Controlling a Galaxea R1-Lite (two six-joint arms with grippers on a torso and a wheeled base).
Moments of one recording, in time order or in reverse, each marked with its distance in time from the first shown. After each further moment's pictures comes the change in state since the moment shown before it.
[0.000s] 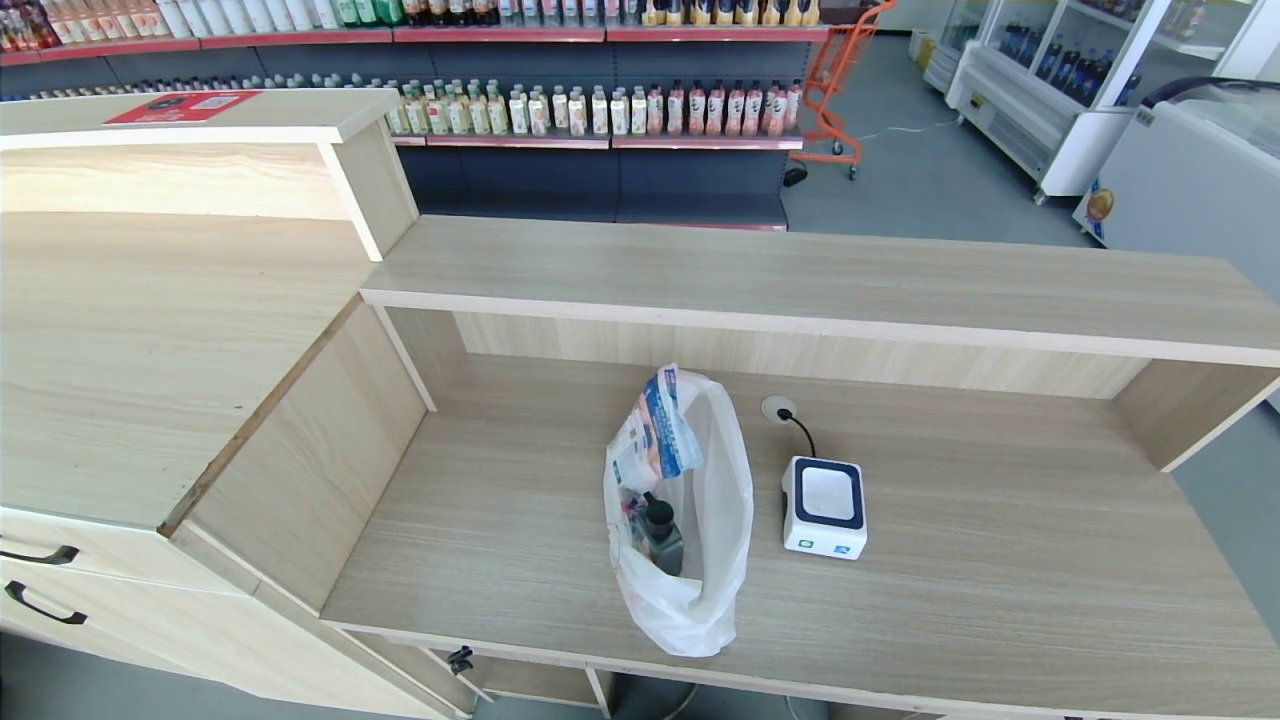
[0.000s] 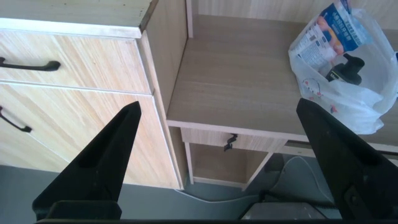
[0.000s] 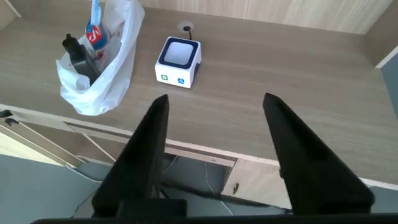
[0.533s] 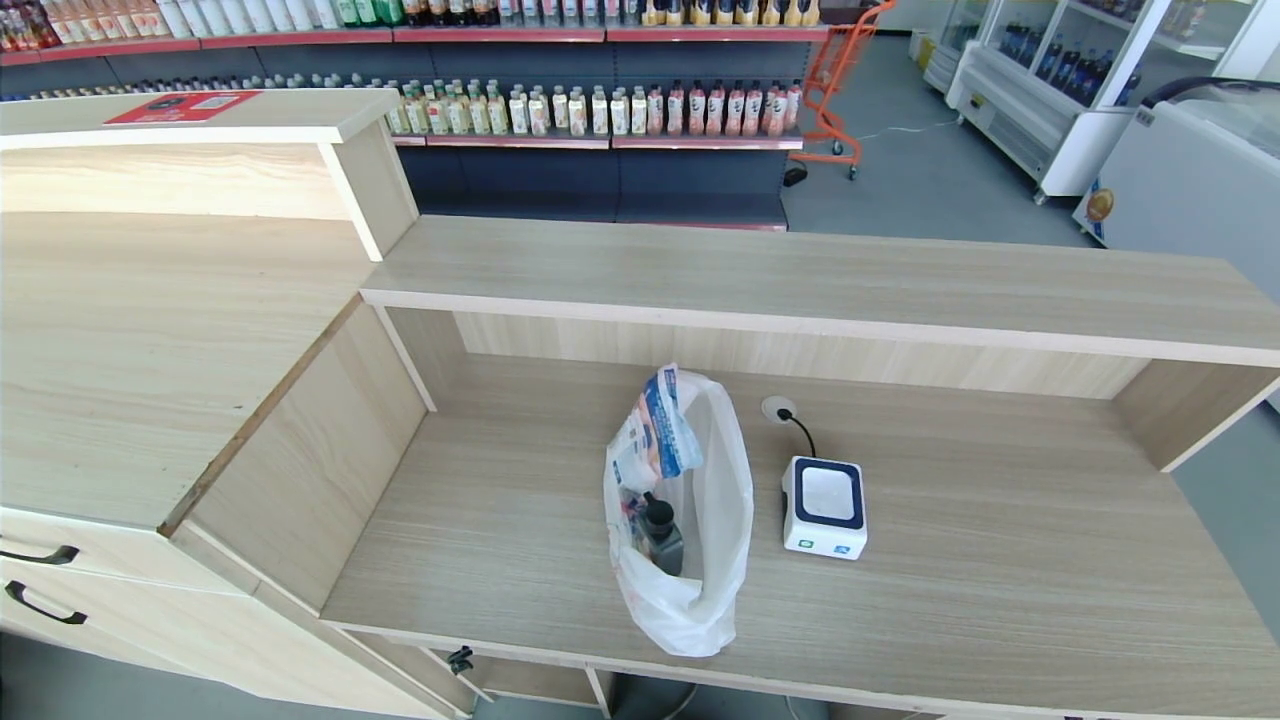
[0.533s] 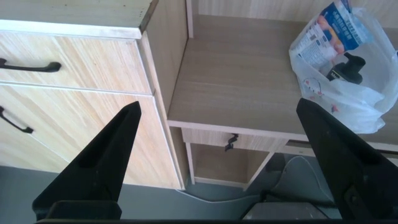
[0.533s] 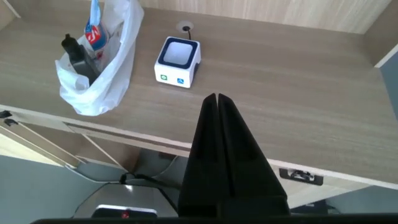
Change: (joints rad) left arm 0.000 0.000 0.000 0.000 0.000 0.012; right arm 0.000 -0.009 0.000 0.001 0.000 0.002
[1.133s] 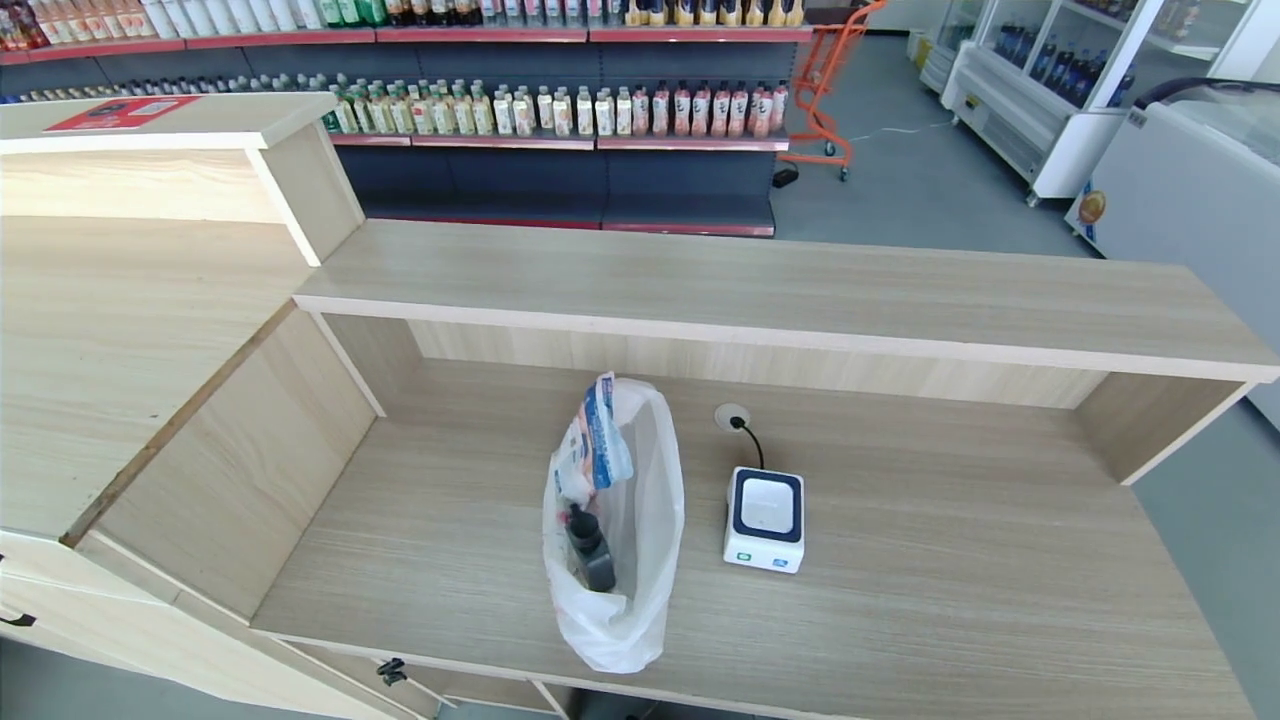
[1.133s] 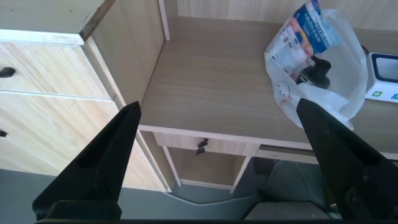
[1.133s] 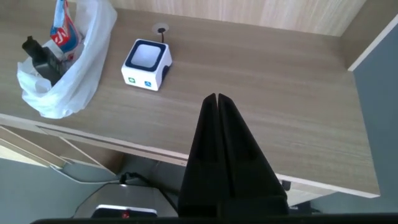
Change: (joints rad) left arm 0.000 0.000 0.000 0.000 0.000 -0.003; right arm 0.000 0.000 0.000 0.000 0.000 0.000
